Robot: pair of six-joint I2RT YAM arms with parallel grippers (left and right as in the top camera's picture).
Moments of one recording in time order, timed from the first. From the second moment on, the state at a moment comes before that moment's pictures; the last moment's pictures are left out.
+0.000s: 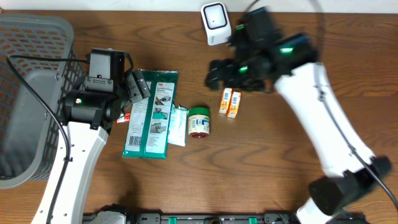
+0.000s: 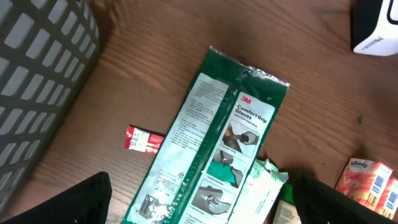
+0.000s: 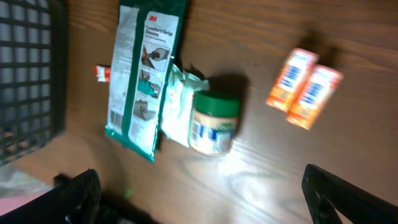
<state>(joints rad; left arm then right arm) -0.15 1.31 1.29 -0.95 -0.14 -0.48 0.50 1.83 1.91 -1.26 -0.27 0.45</state>
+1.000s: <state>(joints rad) -0.15 1.31 1.29 -0.95 -0.14 -0.48 0.66 2.27 1.91 -1.15 -0.11 0.55</state>
